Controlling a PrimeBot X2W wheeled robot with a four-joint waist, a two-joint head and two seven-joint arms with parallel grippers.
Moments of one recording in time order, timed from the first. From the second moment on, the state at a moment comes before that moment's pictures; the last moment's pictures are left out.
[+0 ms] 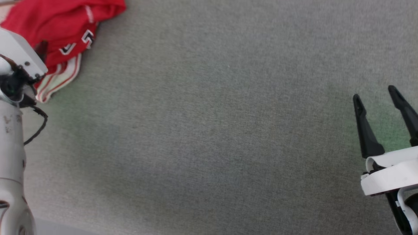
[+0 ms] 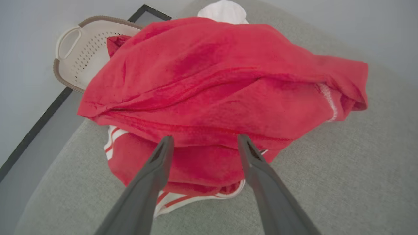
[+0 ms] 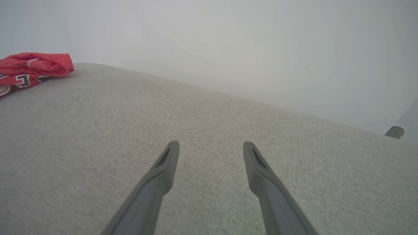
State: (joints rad) left arm -1.13 0.42 0.08 1.03 -0.48 -0.03 0.44; right arm -0.18 -0.21 0.01 -0.31 0.09 0.13 0.13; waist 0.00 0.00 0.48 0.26
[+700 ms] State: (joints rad) left arm -1.23 0.42 0.06 1.24 -0.50 -0.05 0.33; right arm -0.19 -0.21 0.00 -0.38 0.11 0.13 0.20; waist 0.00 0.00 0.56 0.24
